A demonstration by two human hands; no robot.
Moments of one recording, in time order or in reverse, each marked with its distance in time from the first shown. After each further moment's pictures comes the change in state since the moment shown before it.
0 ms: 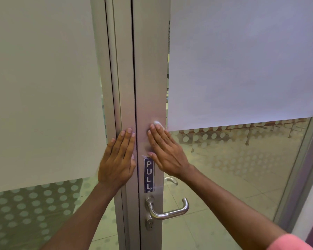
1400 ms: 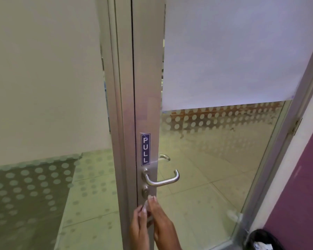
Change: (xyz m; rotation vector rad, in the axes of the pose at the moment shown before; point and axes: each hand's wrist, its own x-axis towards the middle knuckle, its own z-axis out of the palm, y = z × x) left_hand -0.192 0.172 -0.093 -1.425 -0.353 -1.610; right_hand -0.200 -0.223 -0.046 0.662 -0.227 0.772
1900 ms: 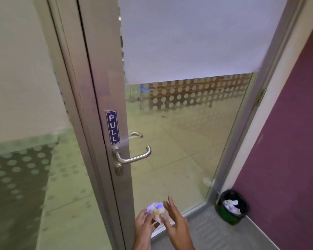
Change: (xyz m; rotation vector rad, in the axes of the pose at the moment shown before) left_hand -0.063 -0.078 0.039 -0.087 -0.168 -0.493; right_hand -0.107 0.084 -0.065 0.359 0.044 0.562
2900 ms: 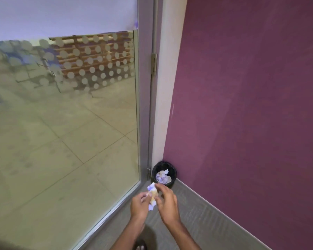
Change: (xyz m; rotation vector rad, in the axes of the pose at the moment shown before) left_hand 0.020 -0.203 0.349 0.664 -0.357 -0.040; right_hand 0.046 0.131 -0.342 -0.276 0.349 0.287
